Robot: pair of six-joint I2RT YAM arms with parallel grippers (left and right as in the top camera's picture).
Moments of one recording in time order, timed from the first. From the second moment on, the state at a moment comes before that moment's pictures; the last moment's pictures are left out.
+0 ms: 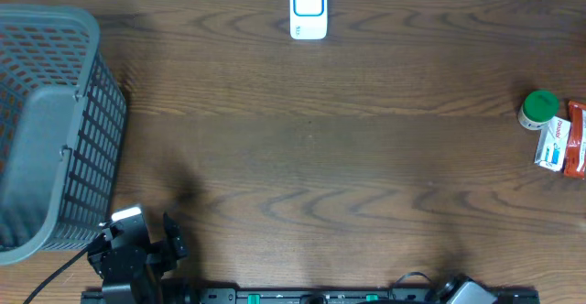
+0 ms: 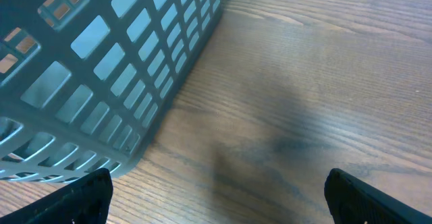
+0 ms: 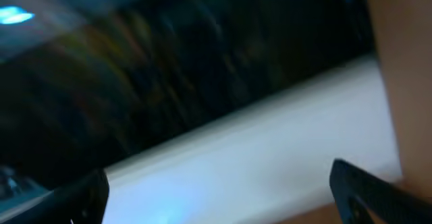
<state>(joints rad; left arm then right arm) 0.06 0.02 0.48 -1.09 -0.27 -0.07 -0.71 1.31 2.20 -0.73 -0.63 0.47</state>
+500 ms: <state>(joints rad) 0.06 0.02 0.48 -1.09 -0.27 -0.07 -0.34 1.11 2.14 -0.81 -0.65 0.39</state>
